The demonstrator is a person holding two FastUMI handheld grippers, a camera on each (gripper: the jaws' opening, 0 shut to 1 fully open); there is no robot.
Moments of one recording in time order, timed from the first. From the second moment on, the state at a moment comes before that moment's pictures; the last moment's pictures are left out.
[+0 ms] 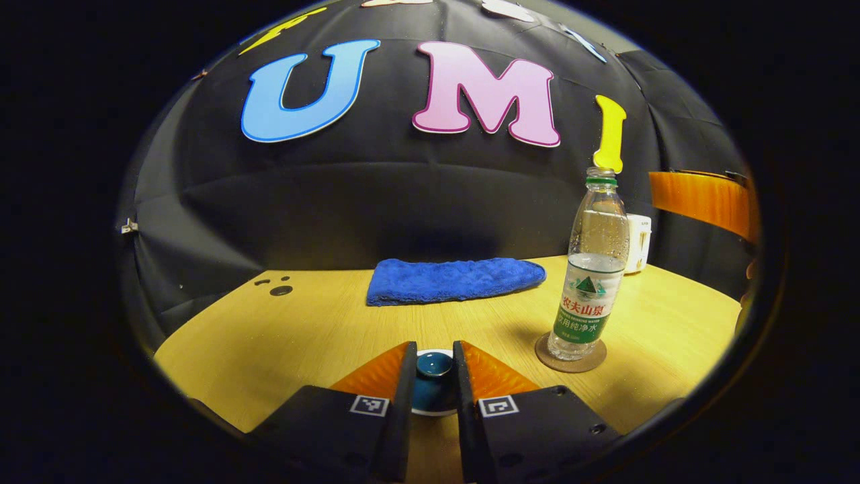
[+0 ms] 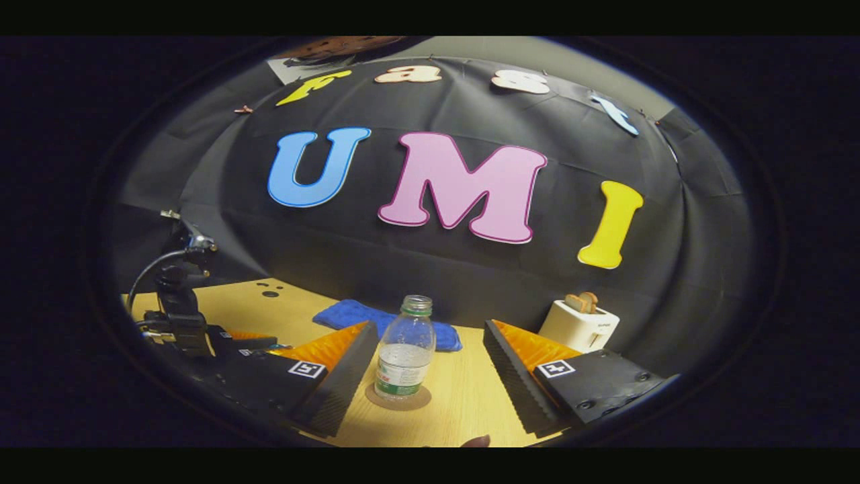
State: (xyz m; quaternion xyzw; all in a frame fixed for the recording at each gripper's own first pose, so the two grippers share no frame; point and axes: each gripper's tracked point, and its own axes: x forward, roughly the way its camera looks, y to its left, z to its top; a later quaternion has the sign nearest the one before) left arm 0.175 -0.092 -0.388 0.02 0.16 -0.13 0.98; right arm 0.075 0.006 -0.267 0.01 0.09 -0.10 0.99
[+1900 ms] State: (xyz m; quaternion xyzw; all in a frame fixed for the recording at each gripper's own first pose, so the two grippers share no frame) left arm 0.136 0.035 -0.317 -0.02 0.12 -0.05 0.99; right arm 0.139 0.044 -0.324 -0.50 0.11 0.00 0.86
